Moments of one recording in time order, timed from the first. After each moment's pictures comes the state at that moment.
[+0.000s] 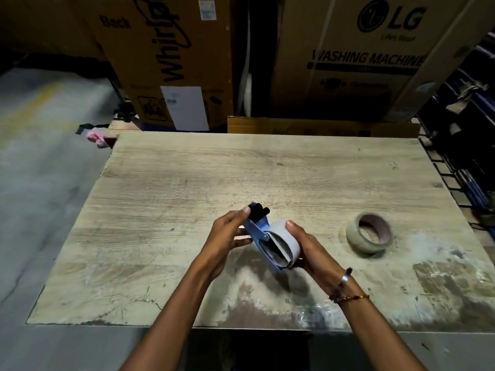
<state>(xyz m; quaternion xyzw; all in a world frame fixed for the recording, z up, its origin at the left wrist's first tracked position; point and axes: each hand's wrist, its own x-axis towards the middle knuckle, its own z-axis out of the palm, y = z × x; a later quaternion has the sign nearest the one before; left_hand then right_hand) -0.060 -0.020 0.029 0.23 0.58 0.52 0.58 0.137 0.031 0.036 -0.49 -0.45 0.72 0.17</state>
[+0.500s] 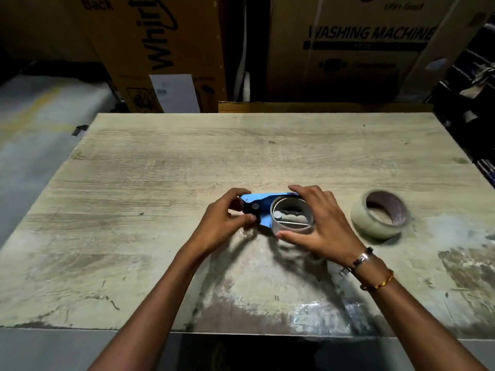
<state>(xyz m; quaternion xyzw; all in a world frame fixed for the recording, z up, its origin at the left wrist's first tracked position) -0.042 0.006 -0.047 0.51 0.67 0.40 0.37 0.192 0.081 -0.034 -0.37 -0.87 0.22 0.22</state>
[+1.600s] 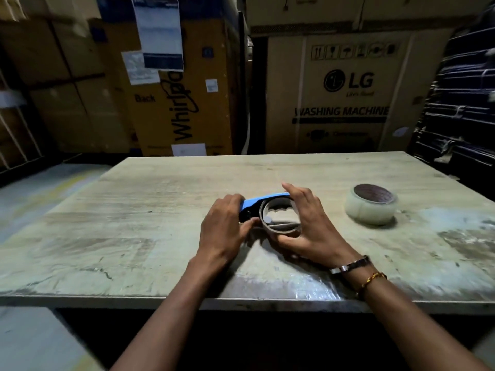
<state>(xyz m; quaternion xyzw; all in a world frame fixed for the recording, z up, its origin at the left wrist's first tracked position) 0.005 -0.048 -0.092 0.60 0.70 0.36 -0.11 0.200 0.029 -0.090 -0.29 -0.89 0.13 0.33</state>
